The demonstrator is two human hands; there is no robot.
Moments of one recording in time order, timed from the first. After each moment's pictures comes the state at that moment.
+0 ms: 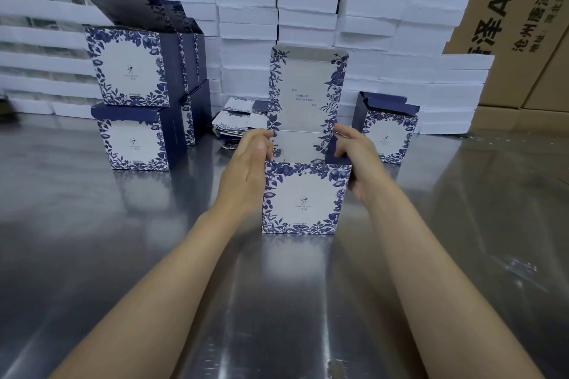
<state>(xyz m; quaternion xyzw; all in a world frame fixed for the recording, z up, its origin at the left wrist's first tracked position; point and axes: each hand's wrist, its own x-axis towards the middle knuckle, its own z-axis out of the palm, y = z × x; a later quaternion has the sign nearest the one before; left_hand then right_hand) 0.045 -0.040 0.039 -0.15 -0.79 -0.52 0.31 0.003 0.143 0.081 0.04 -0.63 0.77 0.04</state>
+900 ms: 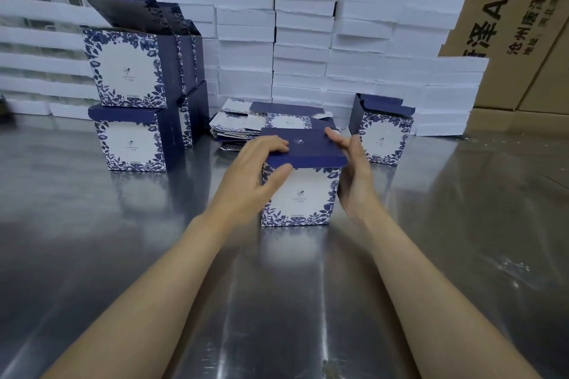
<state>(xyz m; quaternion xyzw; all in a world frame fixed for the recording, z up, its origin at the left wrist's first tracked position) 0.058 -0.044 0.042 -0.25 -0.82 -0.39 0.32 0.008 0.145 0.045 0.15 -0.52 0.83 0.09</state>
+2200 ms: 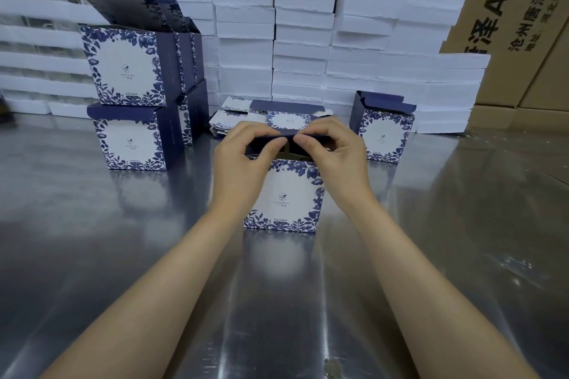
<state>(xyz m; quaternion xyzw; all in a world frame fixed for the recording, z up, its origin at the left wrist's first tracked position) 0.072 -0.027 0.068 -0.15 -0.71 -0.53 0.44 0.041 0.119 0.079 0.31 -0.68 0.60 0.29</state>
